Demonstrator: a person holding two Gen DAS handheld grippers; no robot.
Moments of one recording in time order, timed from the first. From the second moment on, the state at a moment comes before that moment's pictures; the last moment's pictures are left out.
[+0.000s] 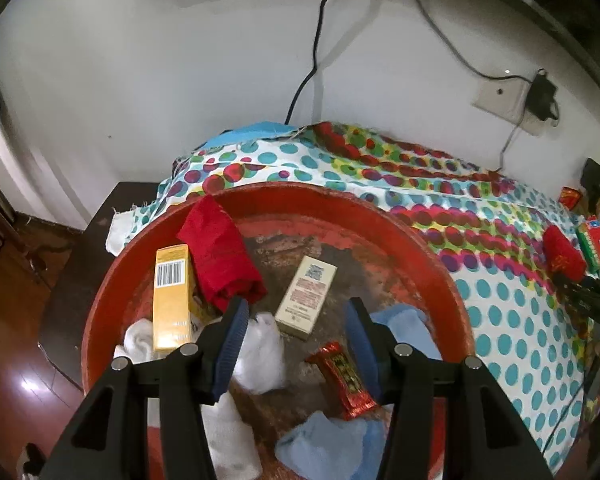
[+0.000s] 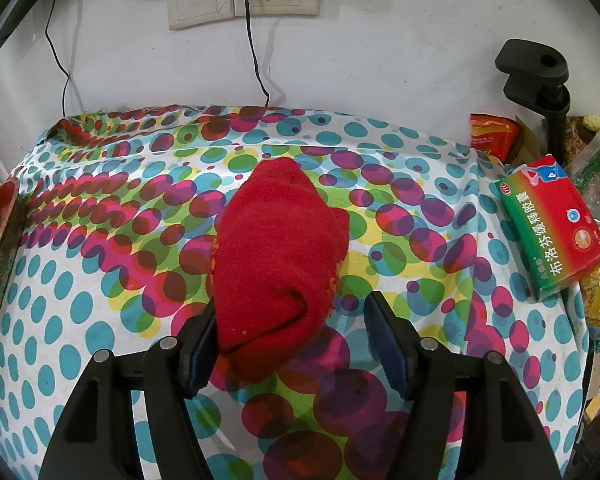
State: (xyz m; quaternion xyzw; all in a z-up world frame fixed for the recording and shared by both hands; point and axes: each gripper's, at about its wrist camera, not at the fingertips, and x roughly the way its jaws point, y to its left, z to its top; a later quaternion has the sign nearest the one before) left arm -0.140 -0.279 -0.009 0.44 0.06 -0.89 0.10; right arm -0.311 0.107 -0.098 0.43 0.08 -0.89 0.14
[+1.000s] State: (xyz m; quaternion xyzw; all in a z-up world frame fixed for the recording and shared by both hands) left arm -0.021 -0.242 -0.027 0.34 0.03 -0.93 0.10; right arm -0.308 0.104 -0.094 0.42 0.08 -0.89 0.16
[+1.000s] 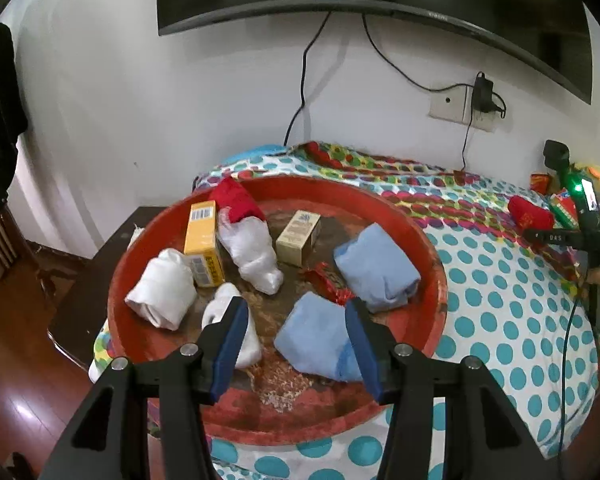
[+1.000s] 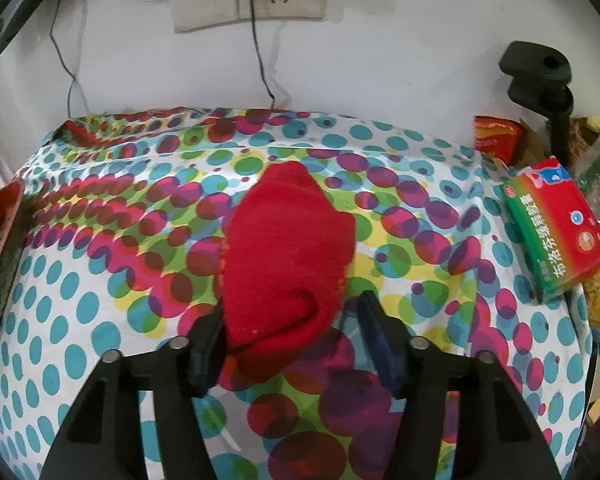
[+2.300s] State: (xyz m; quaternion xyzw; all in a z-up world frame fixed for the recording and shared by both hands) left arm -0.013 -0.292 -0.028 0.33 0.13 -0.93 0.12; right arm -0.253 0.011 -0.025 0.39 0.09 -0.89 0.21
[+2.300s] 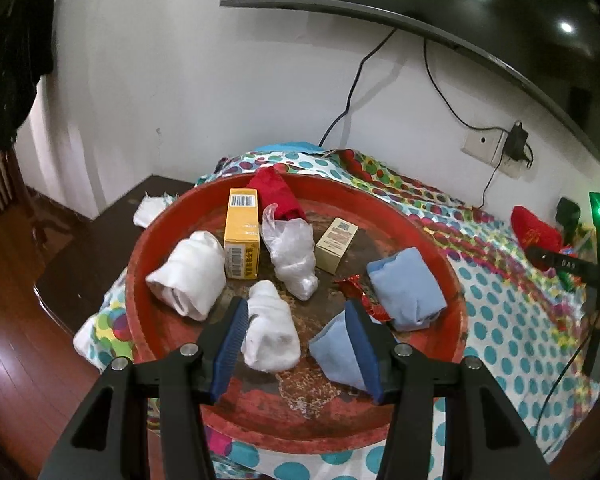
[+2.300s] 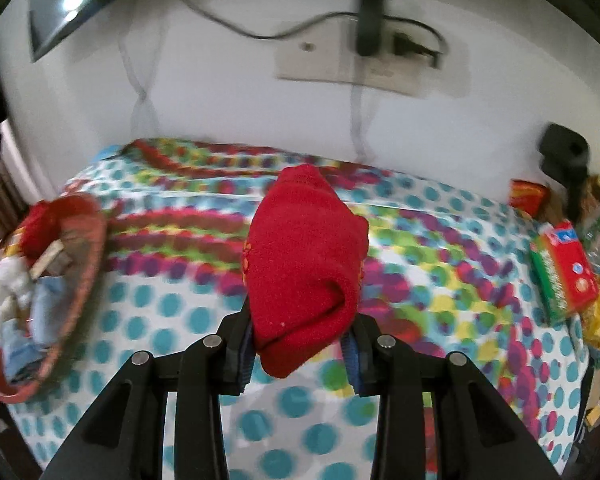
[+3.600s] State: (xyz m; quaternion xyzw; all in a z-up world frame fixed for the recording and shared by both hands) left arm 0.006 -0.344 -0.020 0.33 0.14 -0.91 0.21; right arm -0.122 -0.243 -0.043 0.41 0.17 -0.81 0.38
